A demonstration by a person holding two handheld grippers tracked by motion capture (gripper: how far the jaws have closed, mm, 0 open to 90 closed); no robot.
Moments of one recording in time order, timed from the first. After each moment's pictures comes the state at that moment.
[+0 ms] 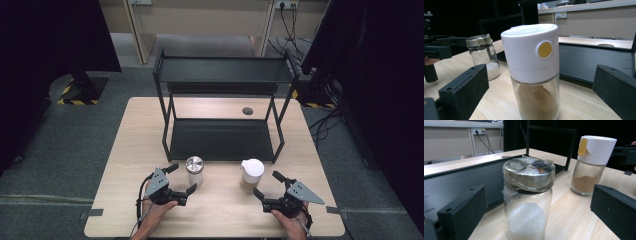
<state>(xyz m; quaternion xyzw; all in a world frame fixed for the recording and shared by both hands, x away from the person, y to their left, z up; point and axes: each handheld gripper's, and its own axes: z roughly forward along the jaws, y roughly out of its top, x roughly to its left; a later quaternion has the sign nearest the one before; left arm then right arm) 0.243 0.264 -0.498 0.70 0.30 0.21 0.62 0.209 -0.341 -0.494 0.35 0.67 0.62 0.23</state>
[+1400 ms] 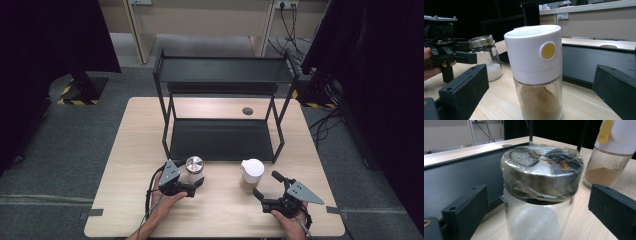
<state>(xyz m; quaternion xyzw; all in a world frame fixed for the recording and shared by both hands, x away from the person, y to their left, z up) 0.276 0.239 -0.492 0.72 0.32 0.20 0.58 0.210 -0.341 -0.496 0.34 0.67 0.62 0.22</state>
